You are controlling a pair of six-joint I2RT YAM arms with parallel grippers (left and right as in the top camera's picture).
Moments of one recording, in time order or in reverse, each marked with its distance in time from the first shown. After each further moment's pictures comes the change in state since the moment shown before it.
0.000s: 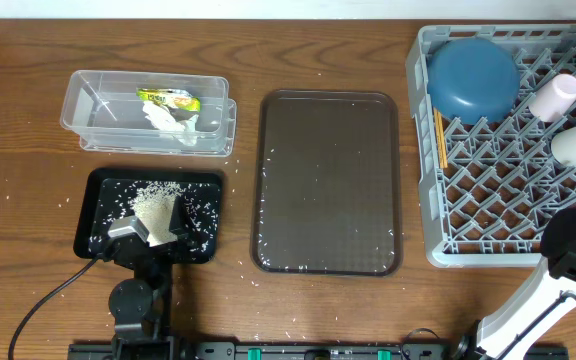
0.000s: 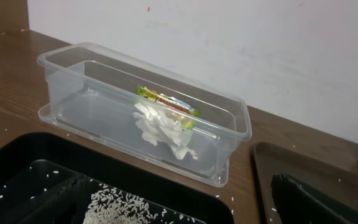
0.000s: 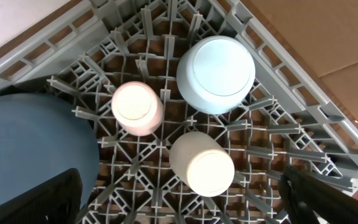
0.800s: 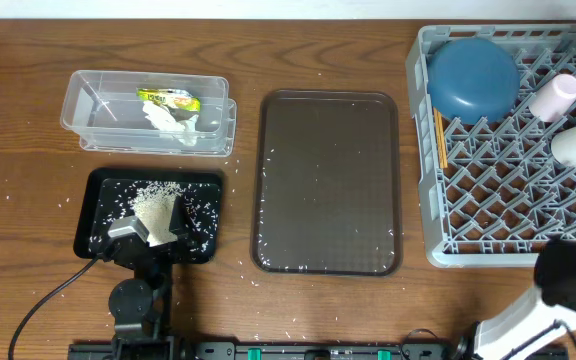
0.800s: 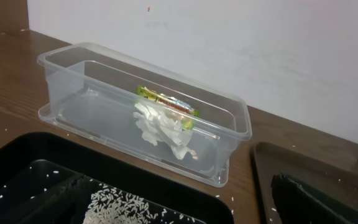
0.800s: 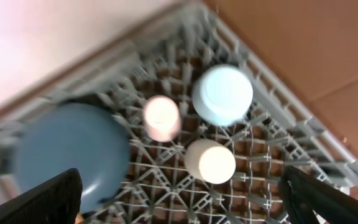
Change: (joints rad) left arm 0.000 0.000 0.000 0.000 0.000 0.000; right arm 0.063 -0.203 -0.011 -0.001 -0.002 0.000
